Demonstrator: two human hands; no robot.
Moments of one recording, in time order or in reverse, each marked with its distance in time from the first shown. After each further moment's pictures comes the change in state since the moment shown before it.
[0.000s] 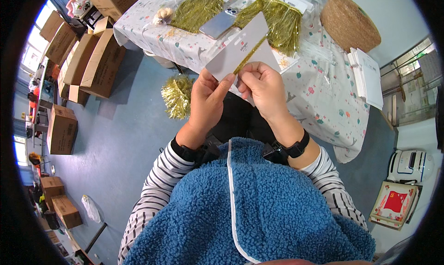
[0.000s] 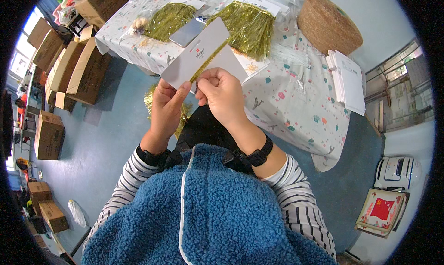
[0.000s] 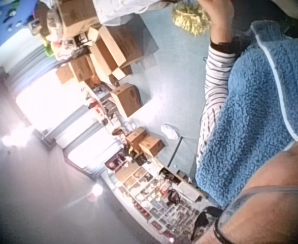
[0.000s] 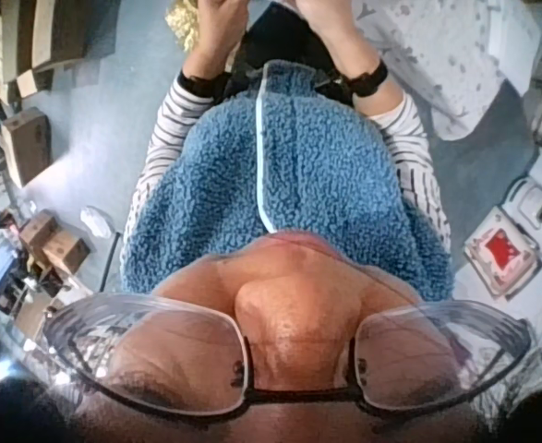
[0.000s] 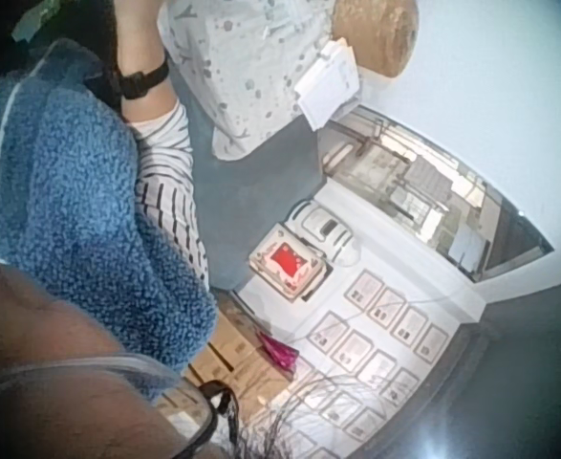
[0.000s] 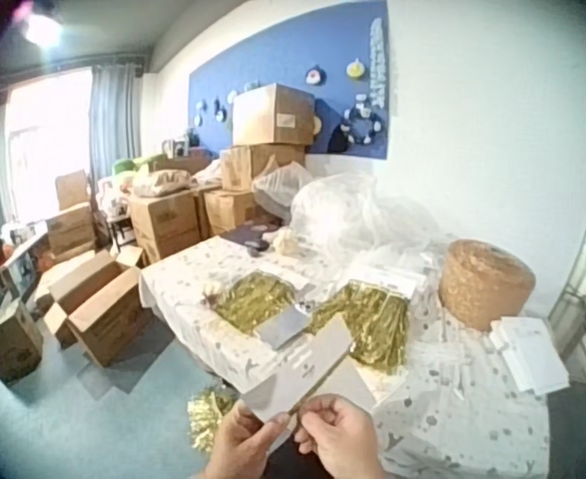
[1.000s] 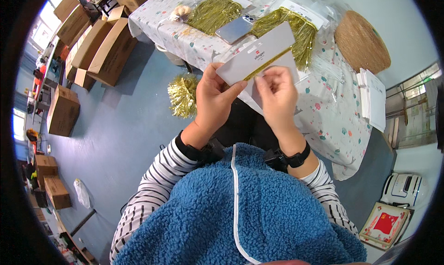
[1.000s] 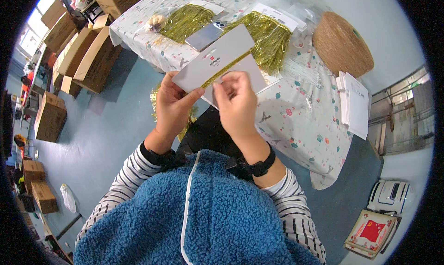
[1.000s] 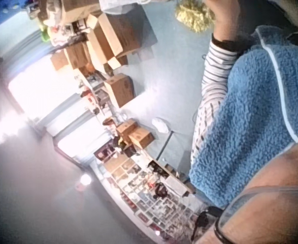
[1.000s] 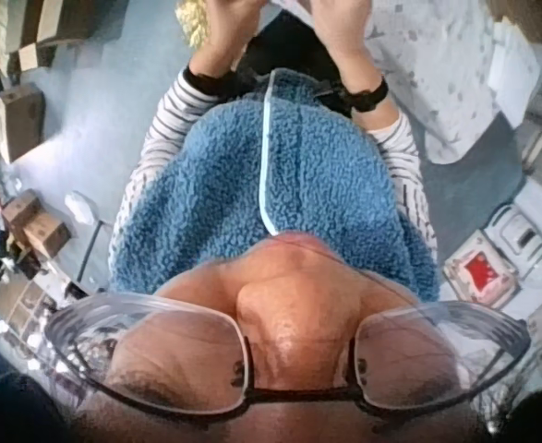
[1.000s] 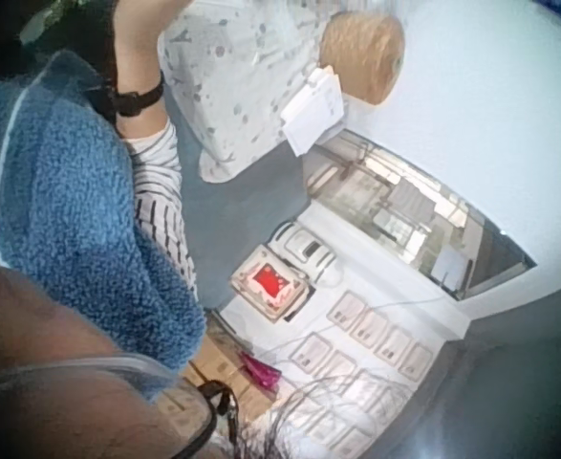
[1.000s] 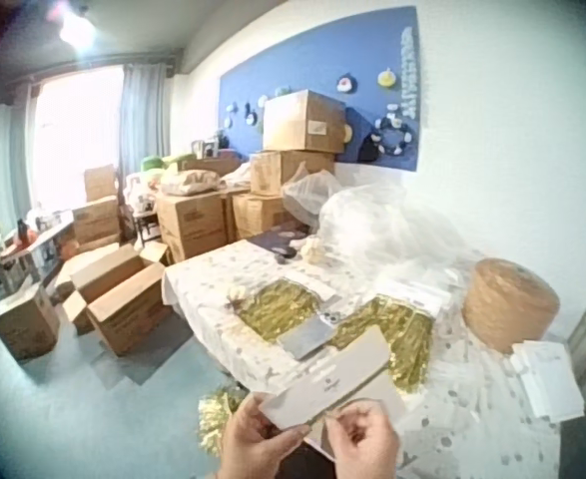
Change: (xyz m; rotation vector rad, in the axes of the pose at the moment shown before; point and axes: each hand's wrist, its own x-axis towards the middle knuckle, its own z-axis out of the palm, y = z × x) left_hand 0.009 0.011 0.003 0.117 0.142 0.017; right_hand 0.004 0.004 -0.002 -0.411 0.130 -0.386
